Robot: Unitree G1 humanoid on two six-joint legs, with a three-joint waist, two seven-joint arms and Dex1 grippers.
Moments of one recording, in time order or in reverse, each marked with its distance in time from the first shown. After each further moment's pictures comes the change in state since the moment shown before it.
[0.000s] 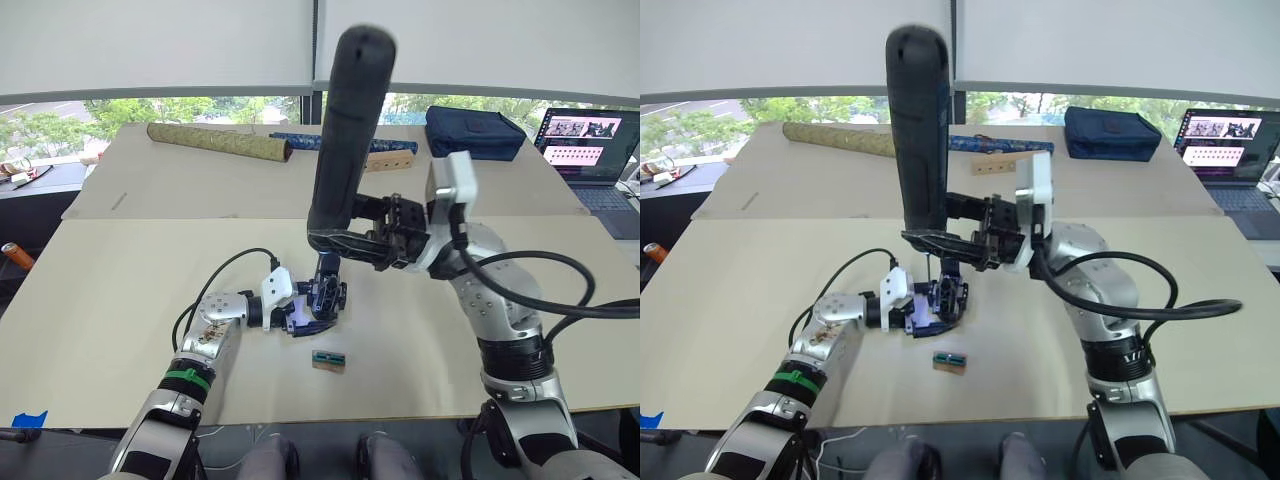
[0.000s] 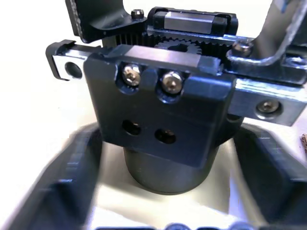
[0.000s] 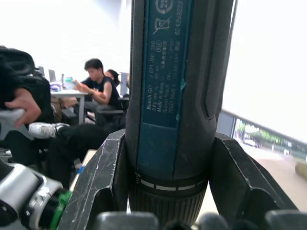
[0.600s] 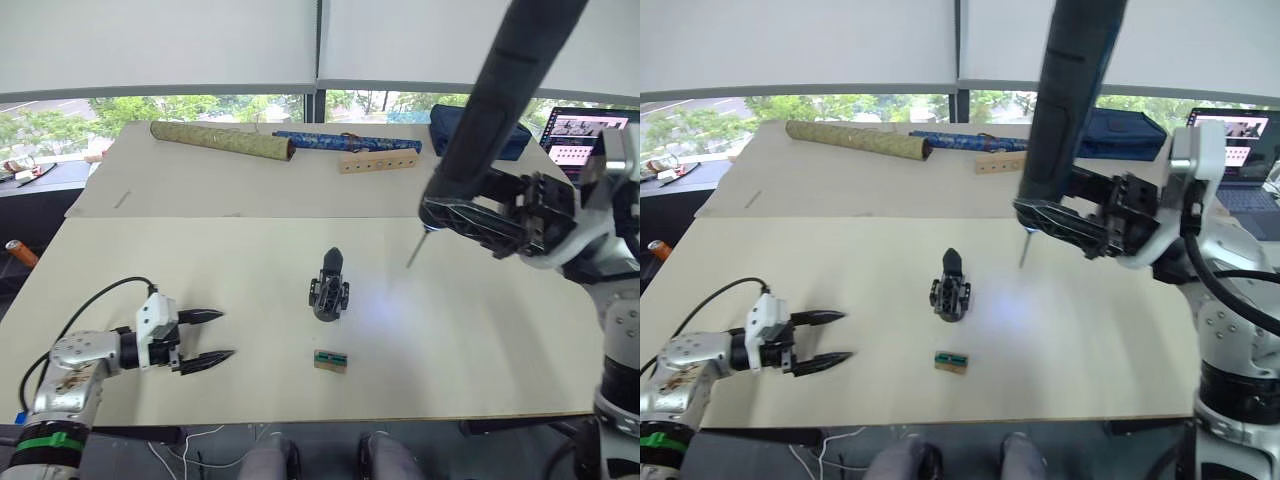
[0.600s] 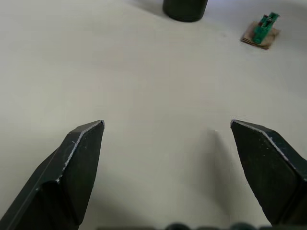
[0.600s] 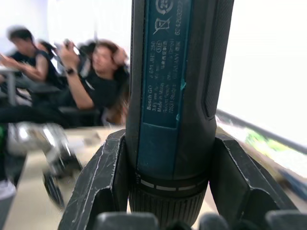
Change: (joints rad) left arm 0.411 0.442 0.338 -0.238 -0.262 0.110 -0.200; right arm 0.271 -0.413 -0.371 -0.143 0.161 0.133 -0.043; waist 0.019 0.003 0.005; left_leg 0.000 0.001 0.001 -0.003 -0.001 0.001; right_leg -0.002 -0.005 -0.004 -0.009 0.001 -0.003
